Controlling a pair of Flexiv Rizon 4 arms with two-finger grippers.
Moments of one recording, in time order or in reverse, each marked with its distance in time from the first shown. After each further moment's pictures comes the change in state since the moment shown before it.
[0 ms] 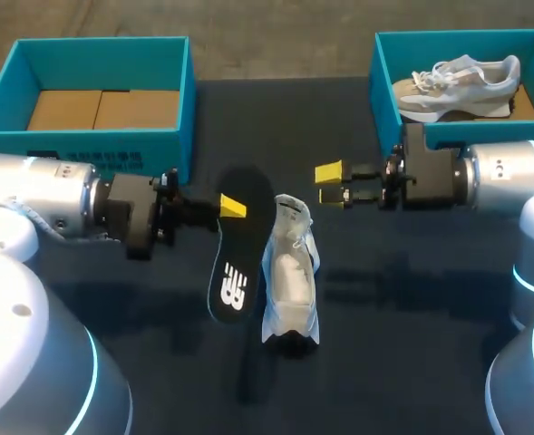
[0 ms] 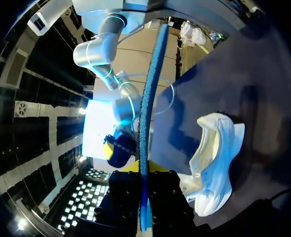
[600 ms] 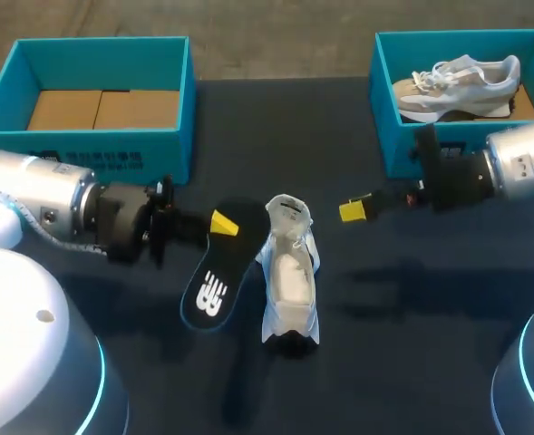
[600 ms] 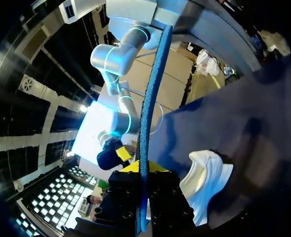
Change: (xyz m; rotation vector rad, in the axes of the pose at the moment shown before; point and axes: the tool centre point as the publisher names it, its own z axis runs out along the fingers) left arm 0.011 -0.037 -0.009 0.147 0.026 -0.253; right arm -0.038 -0.029 -0.043 0.209 -0.210 -0.329
